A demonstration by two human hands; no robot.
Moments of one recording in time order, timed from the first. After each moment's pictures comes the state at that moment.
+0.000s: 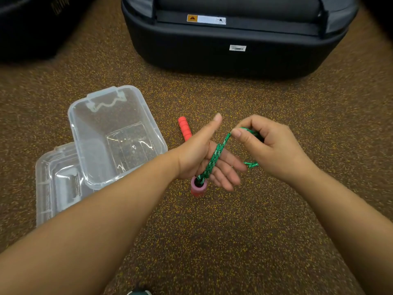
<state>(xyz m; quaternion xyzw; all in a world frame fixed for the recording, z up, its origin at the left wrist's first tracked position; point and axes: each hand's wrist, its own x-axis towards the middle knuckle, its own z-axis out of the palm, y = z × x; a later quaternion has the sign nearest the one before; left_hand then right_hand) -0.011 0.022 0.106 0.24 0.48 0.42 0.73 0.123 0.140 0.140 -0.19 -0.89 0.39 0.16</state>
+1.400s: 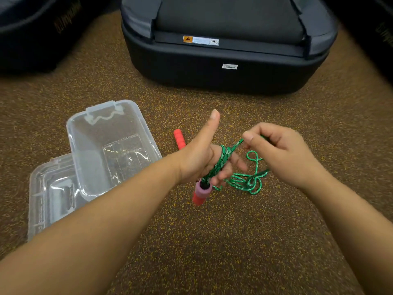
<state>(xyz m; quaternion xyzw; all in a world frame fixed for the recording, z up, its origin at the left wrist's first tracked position) -0.003 0.031 0.138 0.34 0.52 0.42 0.66 0.135 0.154 0.170 -0.19 -0.87 0.42 0.16</state>
